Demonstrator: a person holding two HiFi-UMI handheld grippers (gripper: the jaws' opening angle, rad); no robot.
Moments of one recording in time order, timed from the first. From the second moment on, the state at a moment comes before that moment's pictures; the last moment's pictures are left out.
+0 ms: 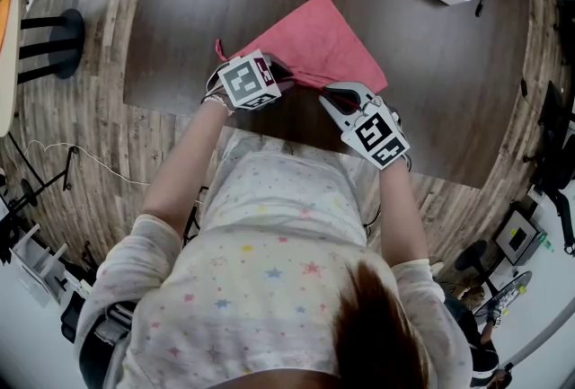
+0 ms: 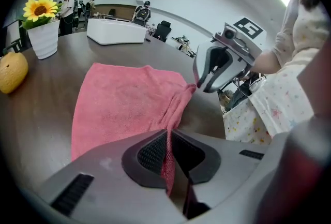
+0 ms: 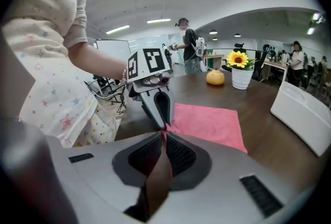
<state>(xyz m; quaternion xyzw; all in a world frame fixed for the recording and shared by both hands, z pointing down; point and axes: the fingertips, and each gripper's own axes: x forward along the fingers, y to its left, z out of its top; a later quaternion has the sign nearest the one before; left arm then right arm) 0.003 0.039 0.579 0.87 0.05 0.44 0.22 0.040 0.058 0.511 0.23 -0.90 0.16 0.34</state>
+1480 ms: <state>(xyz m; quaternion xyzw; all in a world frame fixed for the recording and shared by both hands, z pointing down) 0.007 0.036 0.584 0.89 0.02 0.46 0.04 0.060 0.042 0.571 0.25 -0.85 0.15 0.43</state>
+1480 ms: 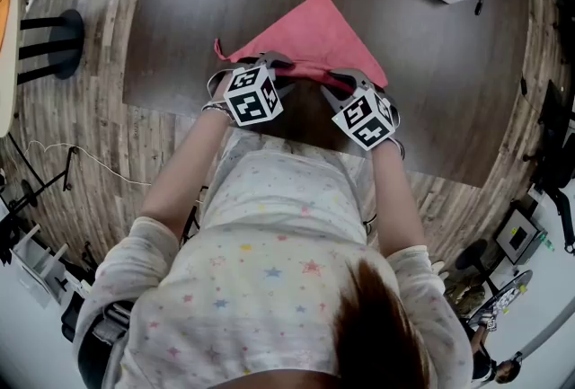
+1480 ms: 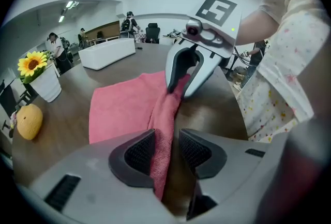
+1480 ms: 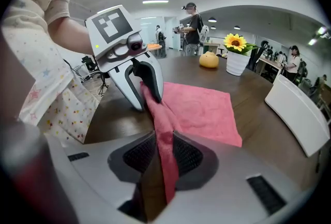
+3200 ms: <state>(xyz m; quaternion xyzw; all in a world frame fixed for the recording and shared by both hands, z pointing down) -0.009 0.039 0.566 0.88 0.01 0.44 0.17 0.082 0.055 0.570 0.22 -0.83 0.25 0.44</state>
